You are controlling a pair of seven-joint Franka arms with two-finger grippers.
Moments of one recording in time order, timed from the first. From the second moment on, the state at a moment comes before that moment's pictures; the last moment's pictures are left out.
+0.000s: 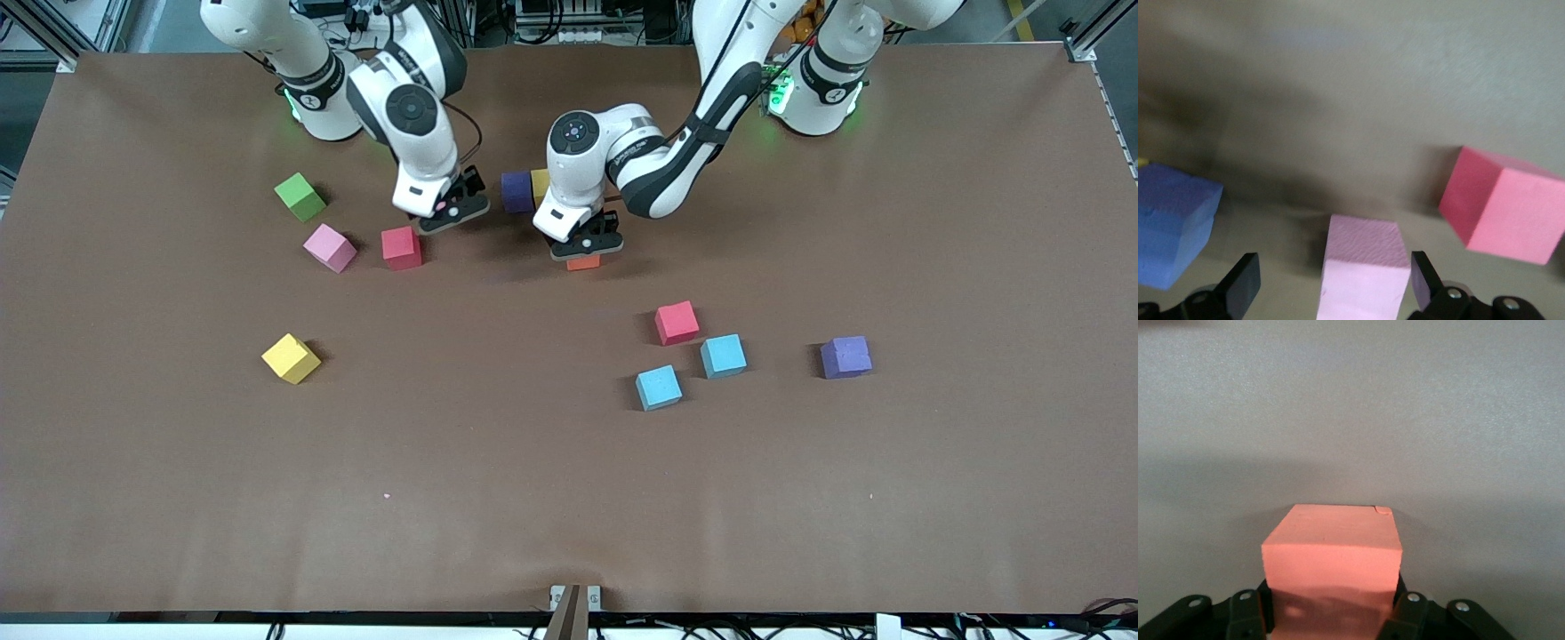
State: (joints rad) left arm -0.72 0.57 -0.28 -1.94 0.24 2.47 -1.32; right arm 1.44 0.05 -0.64 -2.54 0.12 2.38 0.24
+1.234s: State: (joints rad) left arm -0.57 0.38 -0.27 -1.89 0.24 2.39 -1.30; right arm 1.44 0.10 -0.65 -2.61 0.19 2.40 0.23
